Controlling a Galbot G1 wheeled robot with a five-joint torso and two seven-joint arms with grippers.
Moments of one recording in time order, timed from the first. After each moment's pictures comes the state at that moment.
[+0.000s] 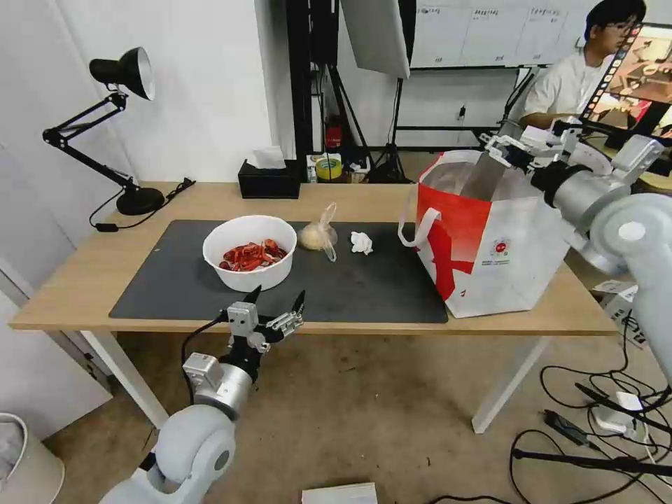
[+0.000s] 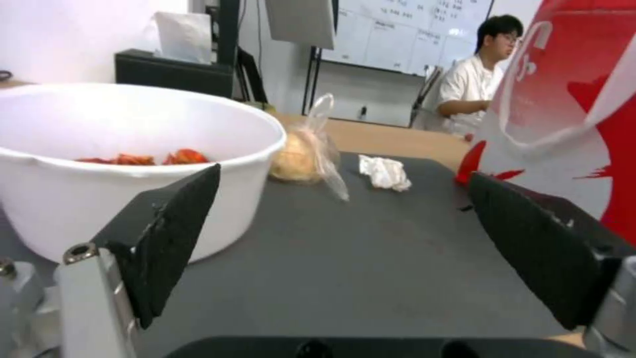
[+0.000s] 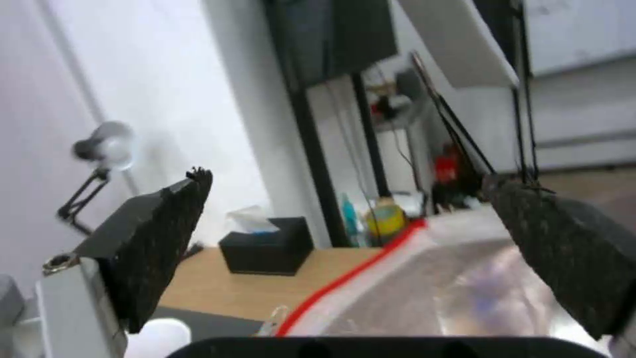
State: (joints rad) left arm 1.34 -1.06 -0.25 -2.12 -0.54 0.03 -0.19; right arm -0.61 0.71 0.34 1.90 1.30 -0.37 0.12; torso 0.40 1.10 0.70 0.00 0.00
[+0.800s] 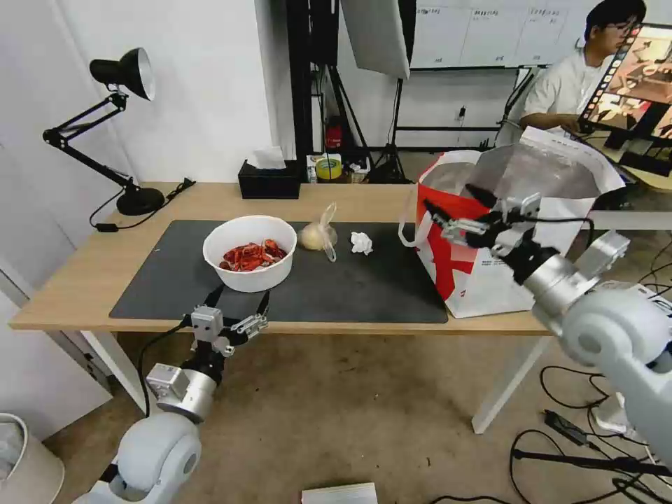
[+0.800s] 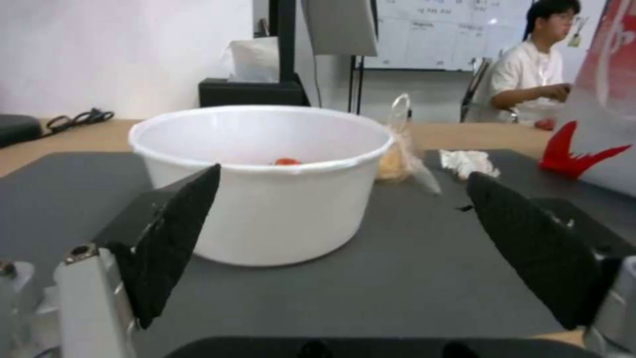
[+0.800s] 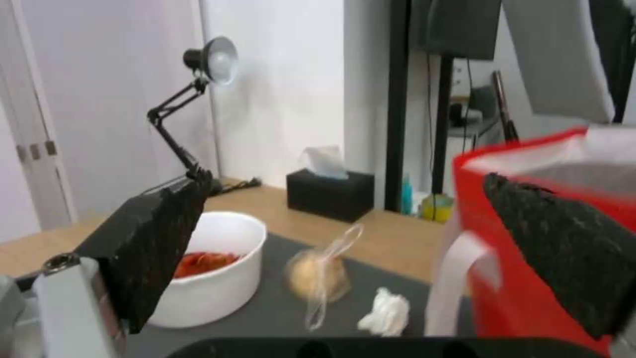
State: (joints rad) left arm 1.44 -1.05 -0.42 -2.07 -0.46 -0.05 -0.13; right arm -1.08 0.70 0.39 2.14 0.95 -0.12 -0.06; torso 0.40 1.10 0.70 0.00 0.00
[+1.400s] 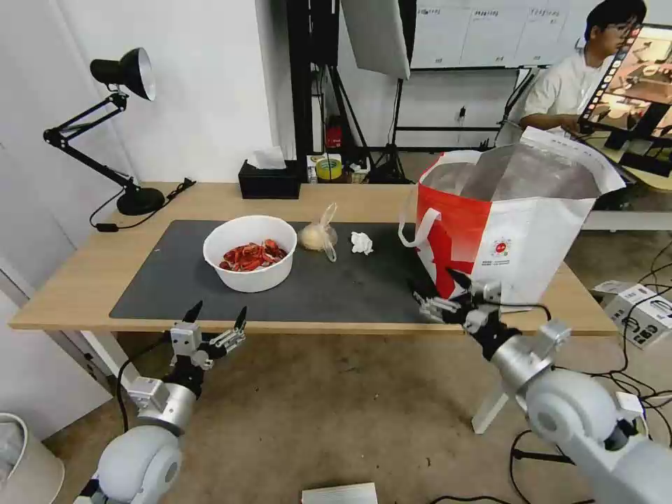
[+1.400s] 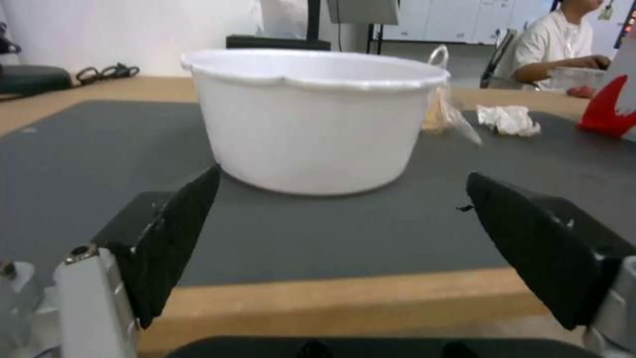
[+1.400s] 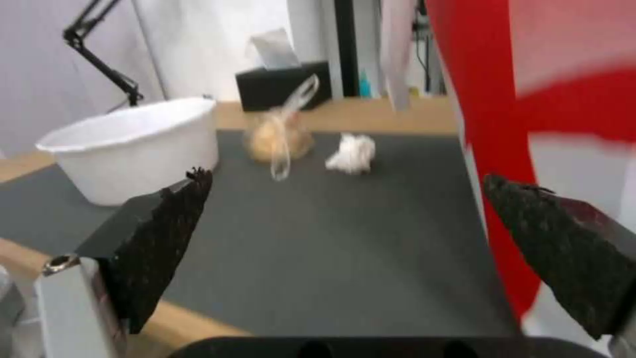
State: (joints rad) left arm 1.51 -1.04 -0.48 -2.00 -0.50 -0.08 -0.06; right arm -1.35 0.83 0.37 2.05 0.78 -0.01 -0.02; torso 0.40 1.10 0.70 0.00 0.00
